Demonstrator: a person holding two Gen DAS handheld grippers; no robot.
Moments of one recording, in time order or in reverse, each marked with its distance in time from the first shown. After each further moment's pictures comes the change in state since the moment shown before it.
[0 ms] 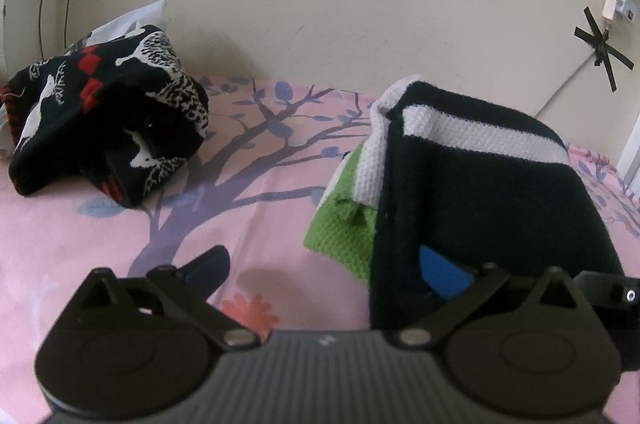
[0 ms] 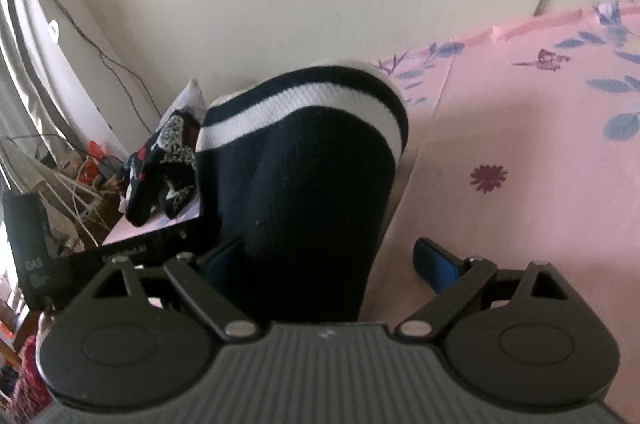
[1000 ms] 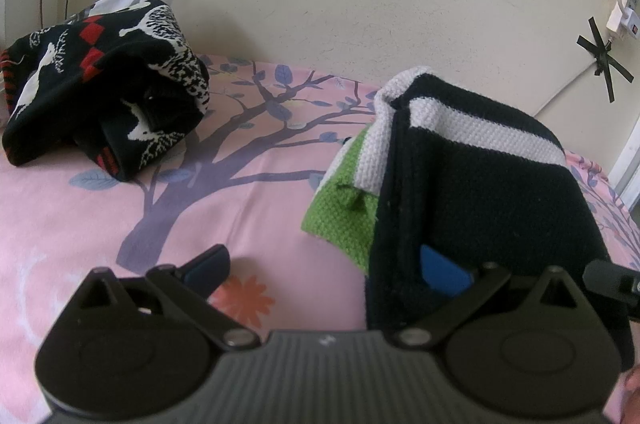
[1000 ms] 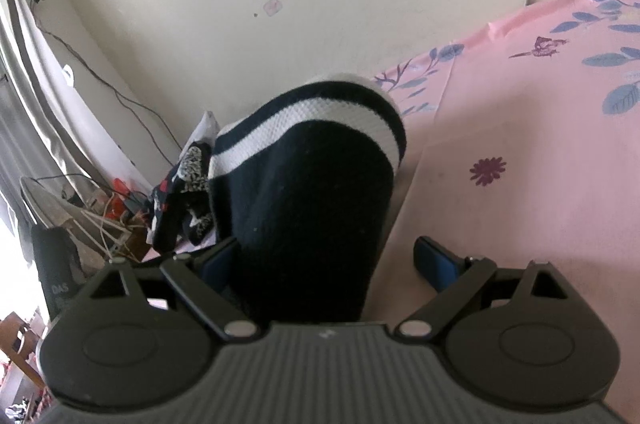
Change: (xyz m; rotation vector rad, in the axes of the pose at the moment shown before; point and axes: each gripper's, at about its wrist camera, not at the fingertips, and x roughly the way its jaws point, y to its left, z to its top) left arm 0.001 0.008 -0.002 -0.063 0.039 -0.045; right arm -0.007 -0.022 -0.005 0.112 -0.057 0.102
